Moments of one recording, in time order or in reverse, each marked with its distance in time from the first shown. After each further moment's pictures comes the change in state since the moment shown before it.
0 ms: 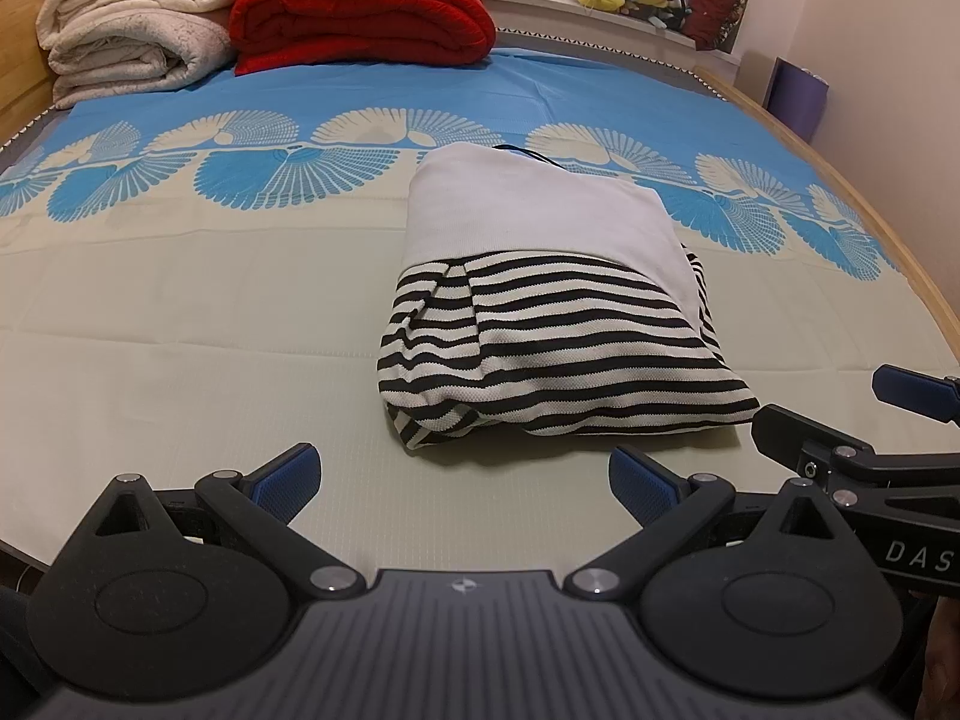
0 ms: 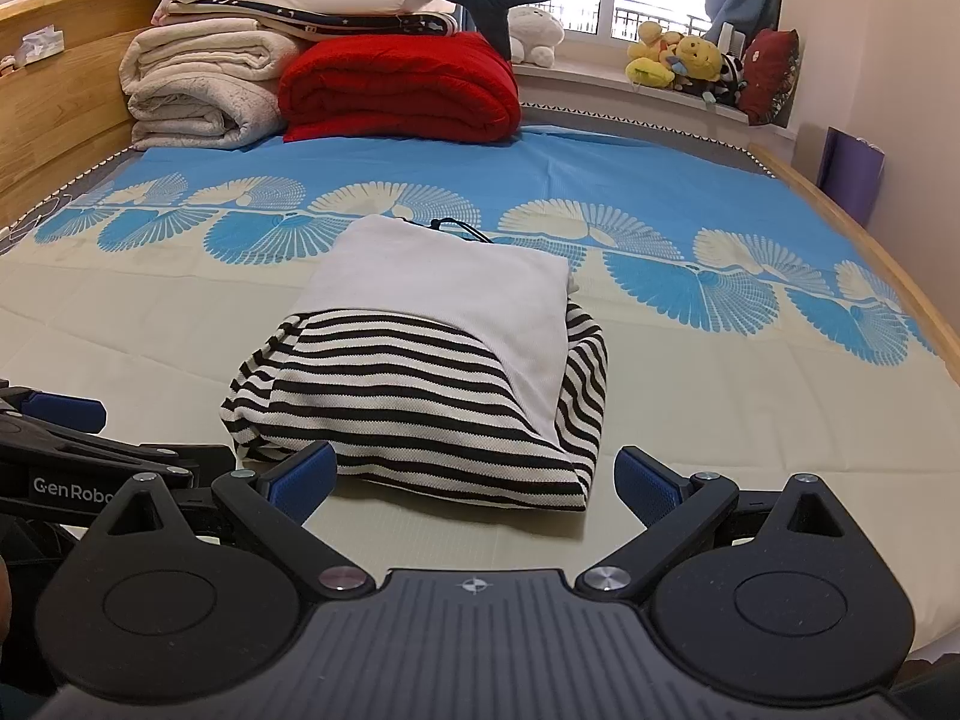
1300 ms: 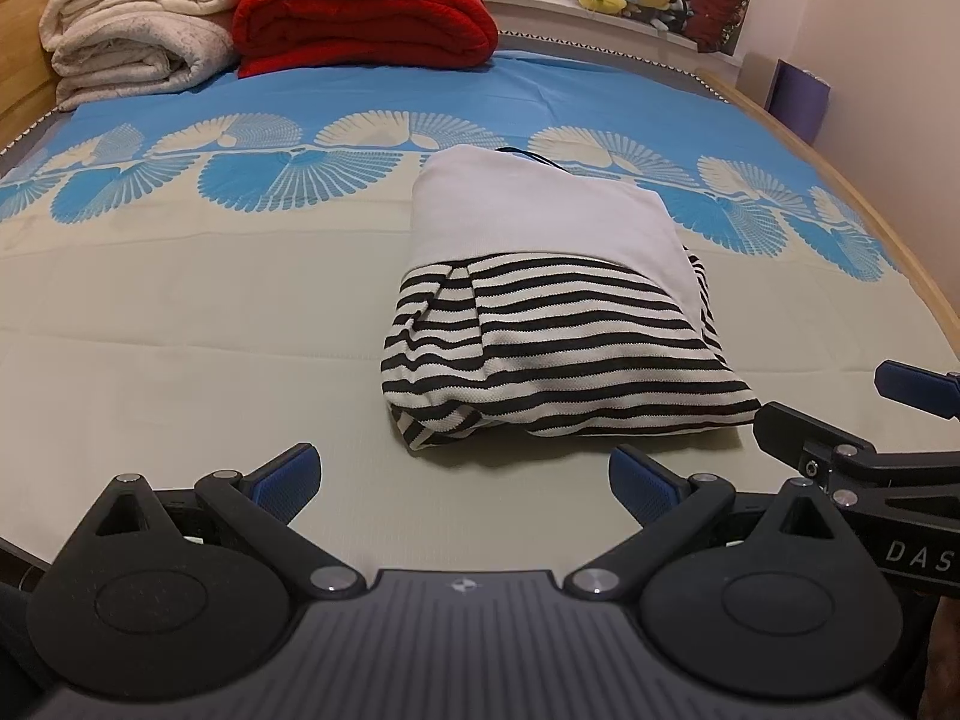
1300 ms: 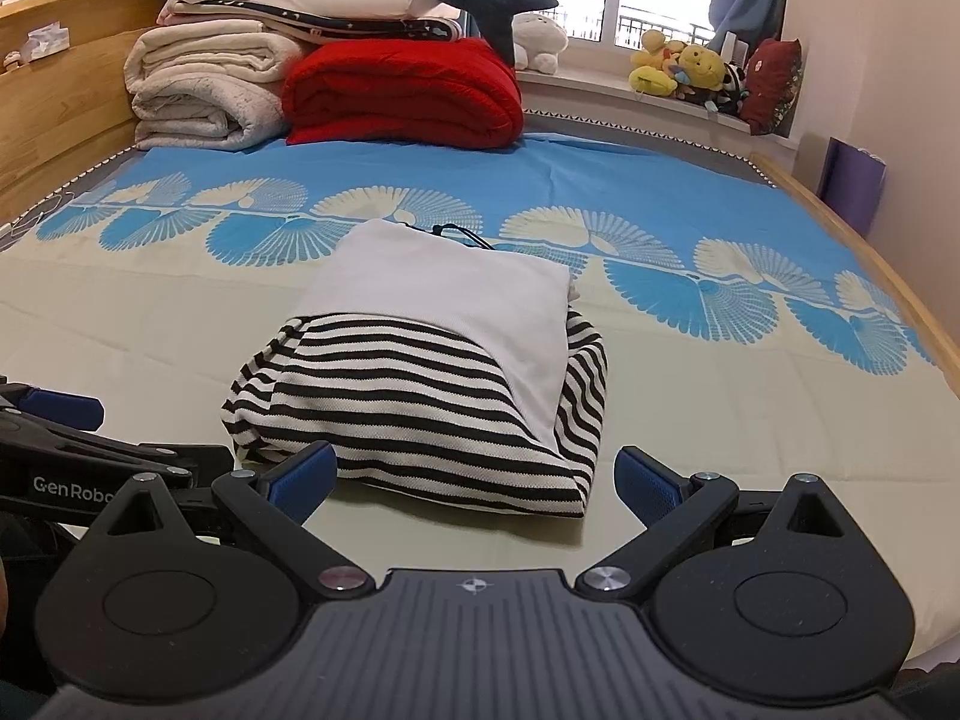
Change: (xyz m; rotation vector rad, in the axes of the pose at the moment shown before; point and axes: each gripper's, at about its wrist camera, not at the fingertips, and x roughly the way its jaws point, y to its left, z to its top) left arm -0.001 0.000 0.000 0.000 -0.001 0.001; right arm -0.001 0.000 0.000 -0.013 -0.008 0.003
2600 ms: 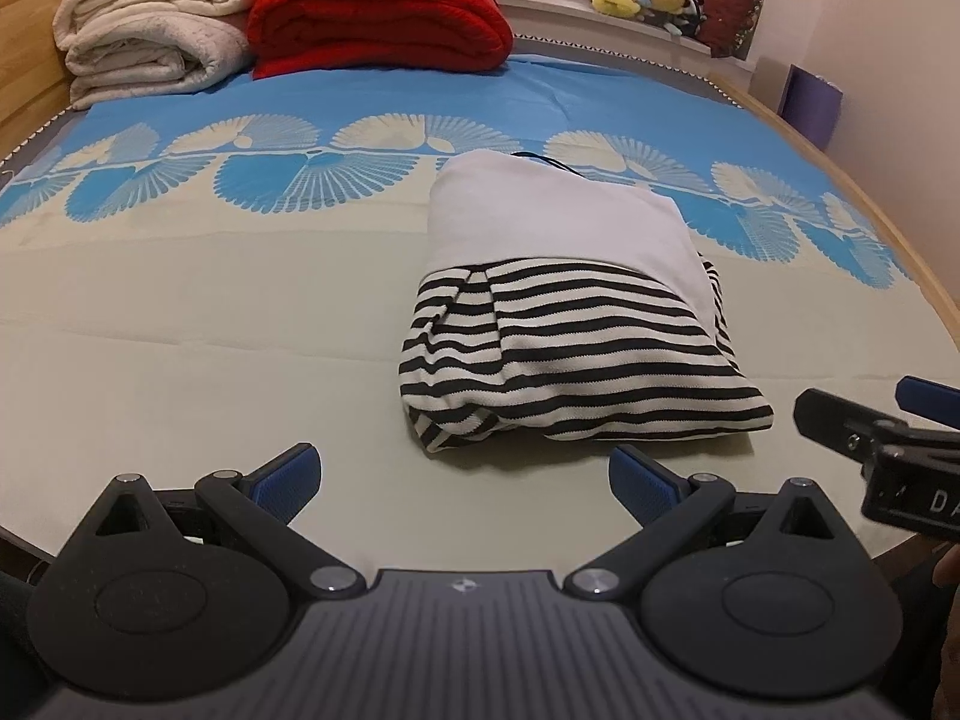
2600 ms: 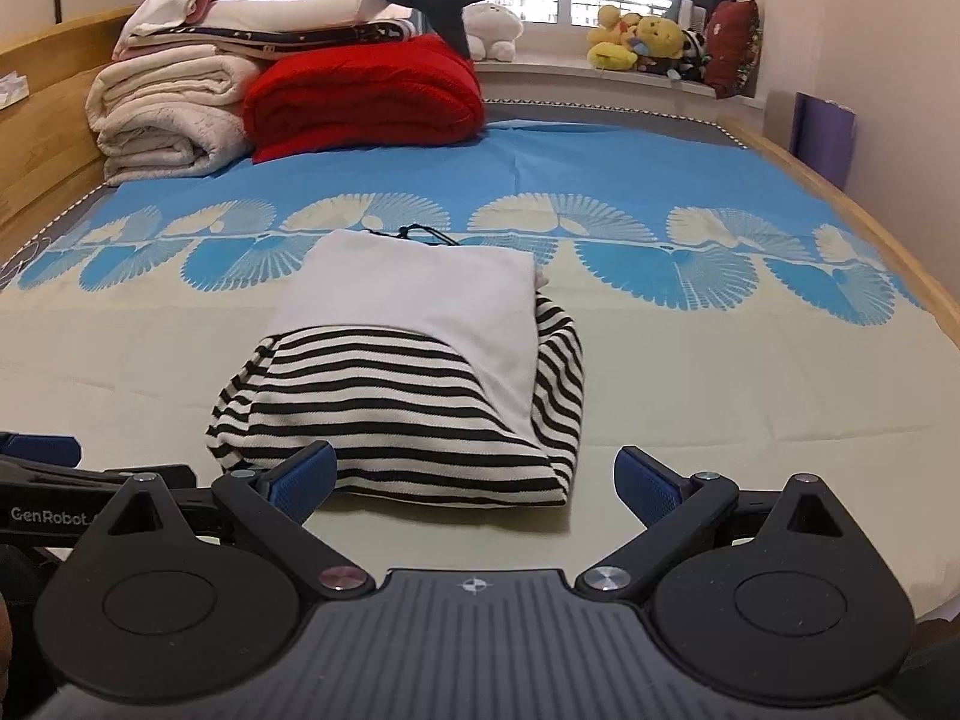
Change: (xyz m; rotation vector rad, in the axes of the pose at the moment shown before) left arm -0.004 0.001 0.000 -0.015 -0.007 0.025; right arm 0.001 -0.020 0.001 0.109 0.014 -0.006
